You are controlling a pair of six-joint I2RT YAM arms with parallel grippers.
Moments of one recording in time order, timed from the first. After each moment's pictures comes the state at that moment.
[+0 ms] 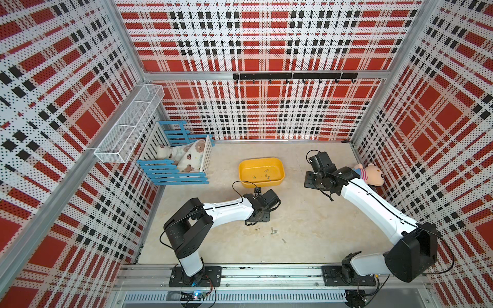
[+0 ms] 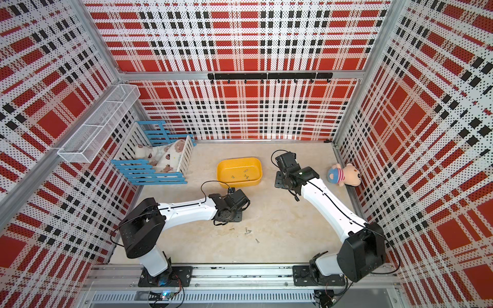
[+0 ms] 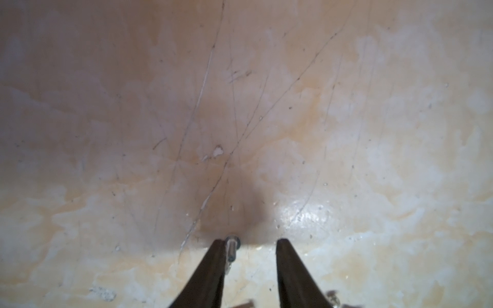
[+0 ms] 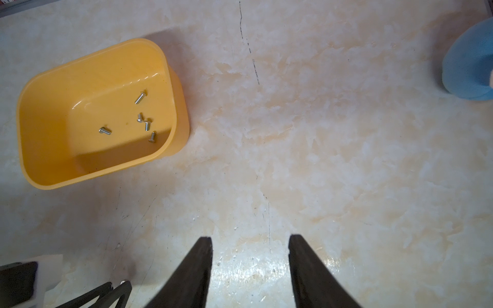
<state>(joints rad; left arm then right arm) -0.91 1.73 1.05 -0.61 -0.22 -0.89 0.45 1.40 1.24 -0.84 0.22 0.56</state>
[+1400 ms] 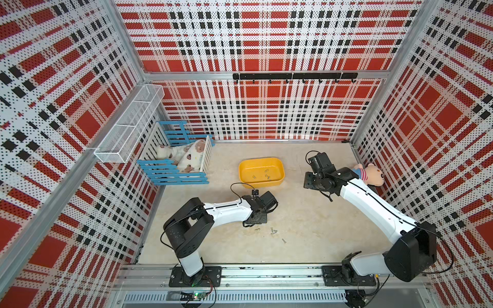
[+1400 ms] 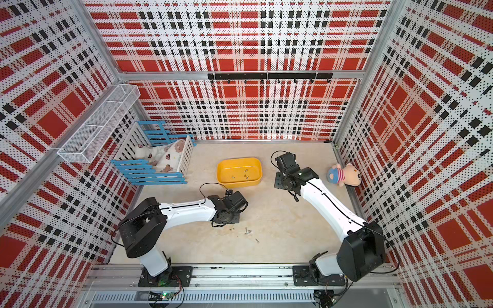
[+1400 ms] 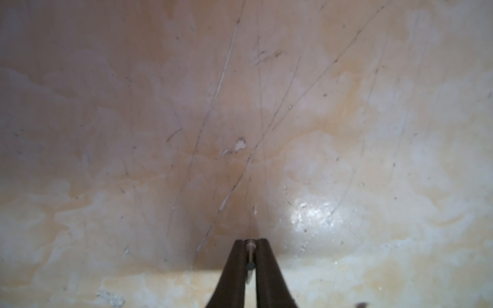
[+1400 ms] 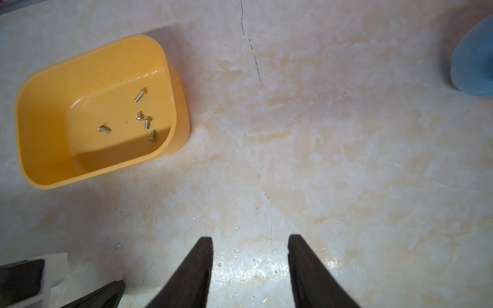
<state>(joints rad) -0.90 1.73 1.00 -0.59 -0.22 -0.89 0.45 1.40 1.23 -0.82 0.21 0.56</state>
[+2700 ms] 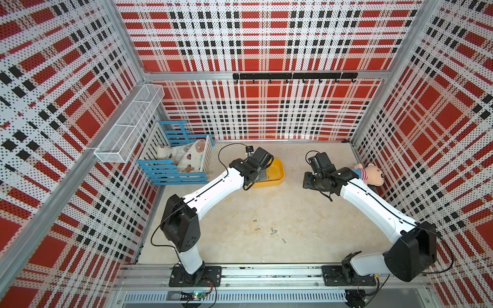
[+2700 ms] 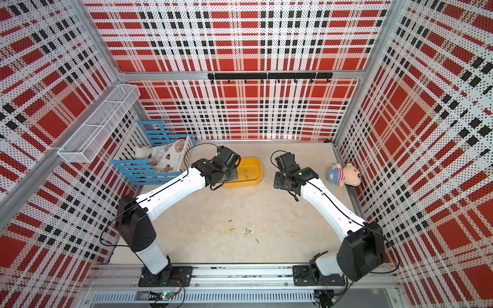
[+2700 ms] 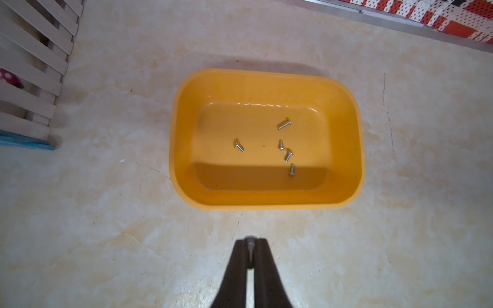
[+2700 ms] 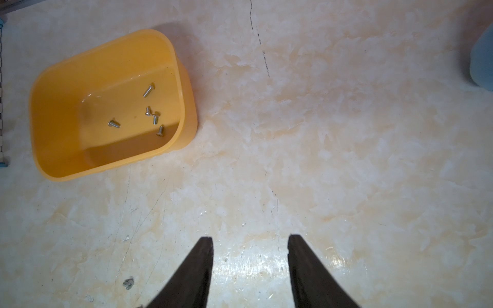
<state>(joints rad) -0.67 1.80 1.58 -0.79 -0.35 -0.72 0.45 1.40 1.23 -0.82 0.18 0.56</state>
